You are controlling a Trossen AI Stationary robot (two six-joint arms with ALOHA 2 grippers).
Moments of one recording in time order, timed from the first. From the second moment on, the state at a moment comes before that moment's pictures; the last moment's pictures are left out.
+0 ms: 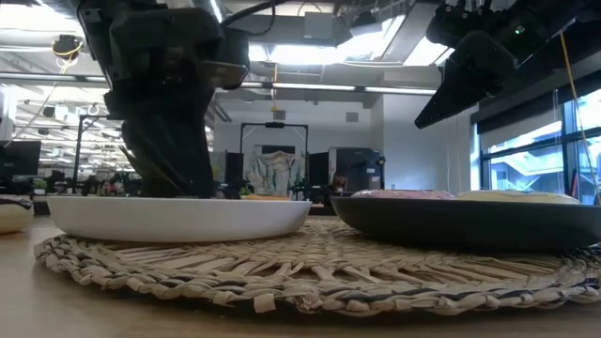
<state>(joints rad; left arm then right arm) -0.44 1.77 1.05 -0.42 -0.32 -0.94 0.26 1.19 0.70 -0.34 0.56 0.33</state>
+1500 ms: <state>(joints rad) -0.79 1.55 0.85 -1.08 -0.24 -2.09 0.26 1.19 0.70 -0.36 0.55 0.34</state>
